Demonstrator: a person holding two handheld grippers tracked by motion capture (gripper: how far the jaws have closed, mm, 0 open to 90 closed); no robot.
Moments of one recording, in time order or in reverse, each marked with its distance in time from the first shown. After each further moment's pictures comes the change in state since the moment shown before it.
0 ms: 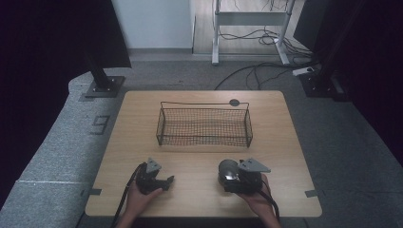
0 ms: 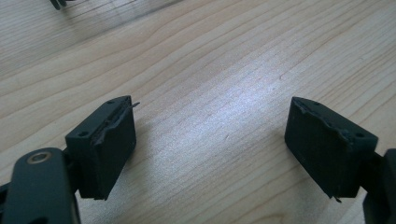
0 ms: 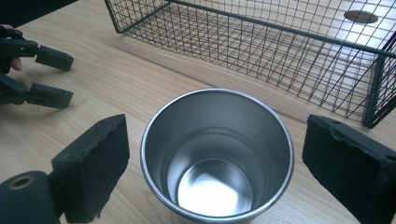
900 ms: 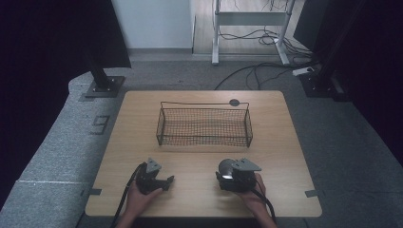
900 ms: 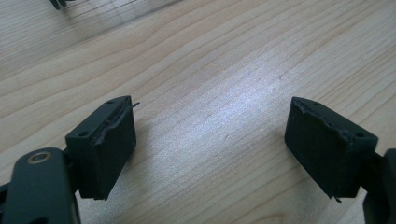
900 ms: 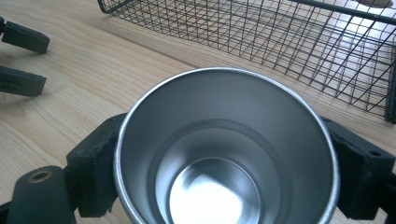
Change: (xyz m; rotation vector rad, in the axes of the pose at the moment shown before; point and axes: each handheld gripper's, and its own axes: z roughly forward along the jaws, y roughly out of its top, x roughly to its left) left arm 0.000 0.000 0.000 0.000 0.000 0.000; right arm 0.001 -0.012 0.028 0.031 -0.023 -0.027
